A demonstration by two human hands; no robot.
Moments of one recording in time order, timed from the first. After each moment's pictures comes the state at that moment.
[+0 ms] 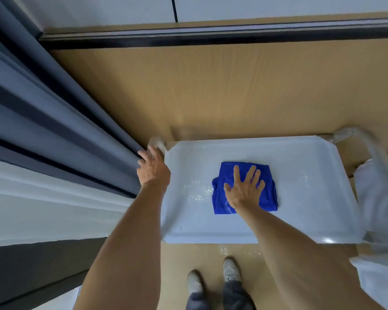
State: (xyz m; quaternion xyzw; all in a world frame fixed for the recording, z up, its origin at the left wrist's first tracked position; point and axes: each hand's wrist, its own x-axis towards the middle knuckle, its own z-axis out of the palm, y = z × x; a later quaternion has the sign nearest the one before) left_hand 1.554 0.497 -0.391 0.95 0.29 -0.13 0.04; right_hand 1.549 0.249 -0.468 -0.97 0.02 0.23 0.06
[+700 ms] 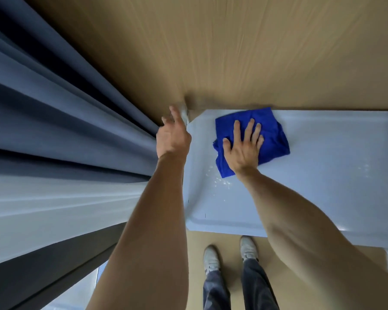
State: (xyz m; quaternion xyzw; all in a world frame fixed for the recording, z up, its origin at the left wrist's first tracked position) left_hand 1.626 0.560 -0.443 0.96 0.23 -0.07 0.12; right_hand 1.639 0.380 -0.569 -0.99 -0.02 0.07 0.12
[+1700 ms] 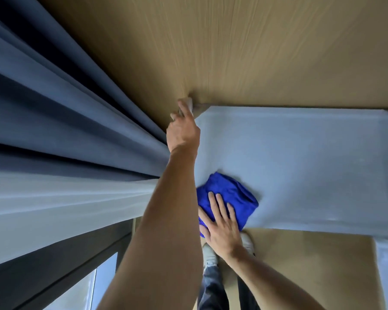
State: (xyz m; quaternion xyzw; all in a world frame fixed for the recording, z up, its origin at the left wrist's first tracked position) left_hand 1.636 0.549 -0.433 0.96 0.22 -0.09 0.13; right_hand 1.405 0.387 -0.550 -0.95 -0.26 0.10 0.11
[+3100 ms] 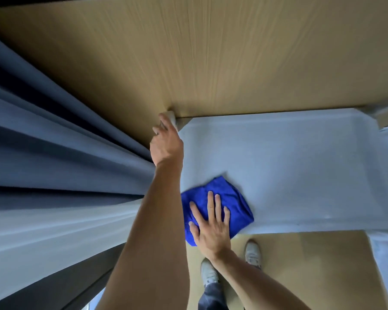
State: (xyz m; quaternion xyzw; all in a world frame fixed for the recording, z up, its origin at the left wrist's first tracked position) left_hand 1.646 0.536 -0.434 0.97 0.20 -0.08 0.08; right_hand 1.423 0.401 -0.561 -0.99 -0.08 0.07 0.11
